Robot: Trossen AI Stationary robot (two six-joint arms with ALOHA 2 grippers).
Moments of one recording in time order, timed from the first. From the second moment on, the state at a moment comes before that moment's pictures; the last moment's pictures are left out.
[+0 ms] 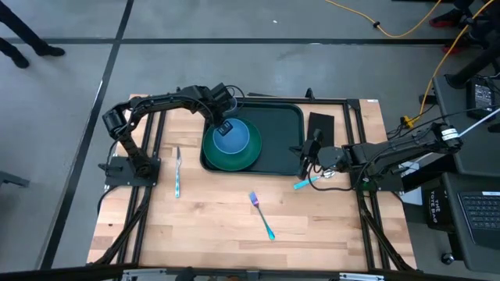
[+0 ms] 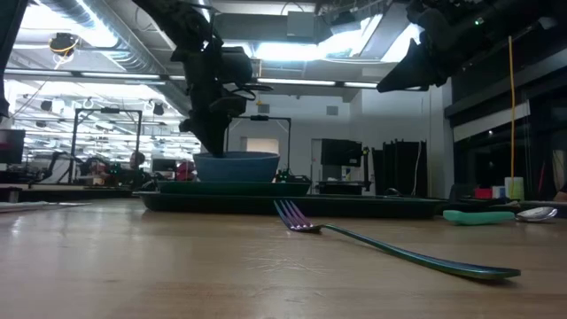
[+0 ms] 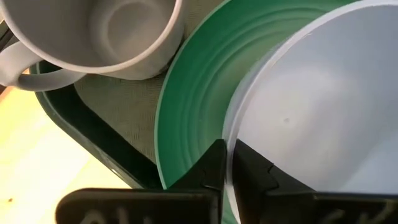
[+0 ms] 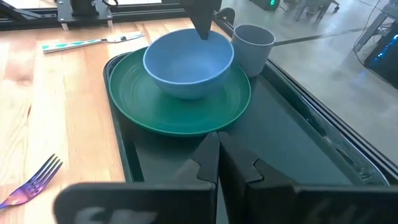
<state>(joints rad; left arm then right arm) 0.60 1.68 1.24 -0.81 0.04 -0.16 0.17 1.05 0.60 -0.06 0.60 0.20</state>
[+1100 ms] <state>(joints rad) 0.60 1.68 1.24 -0.82 0.04 -0.10 0.17 1.05 0.60 -0.05 0.60 0.20</state>
